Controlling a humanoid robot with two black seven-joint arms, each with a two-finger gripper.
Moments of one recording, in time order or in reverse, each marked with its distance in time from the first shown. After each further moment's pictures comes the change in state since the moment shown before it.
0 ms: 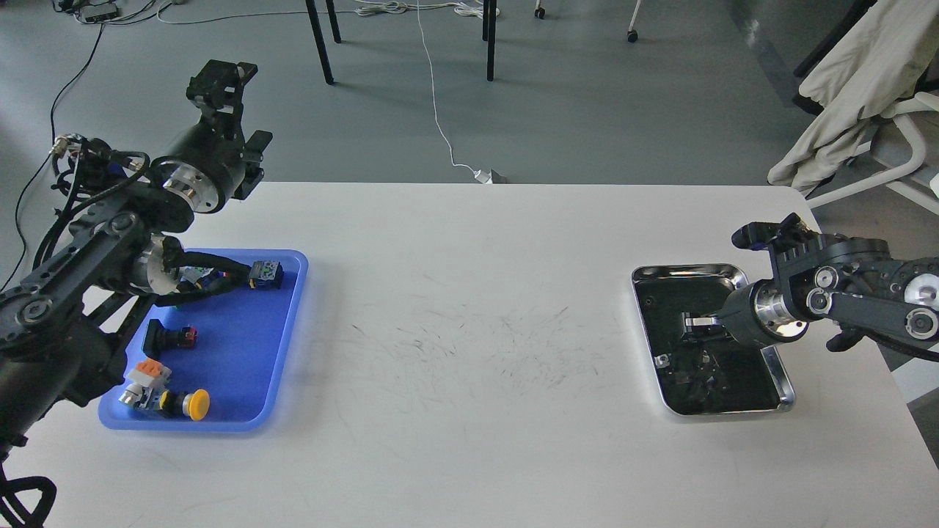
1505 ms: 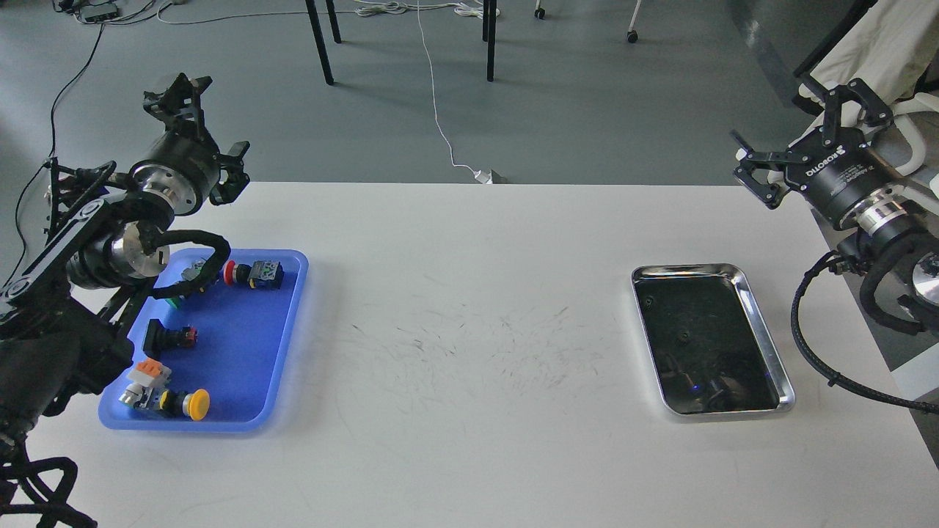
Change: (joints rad) left arm -0.039 -0.058 -0.087 0.232 -0.270 -0.065 -0.053; right arm -0.554 -0.074 1.079 -0.162 1.343 0.067 0.155
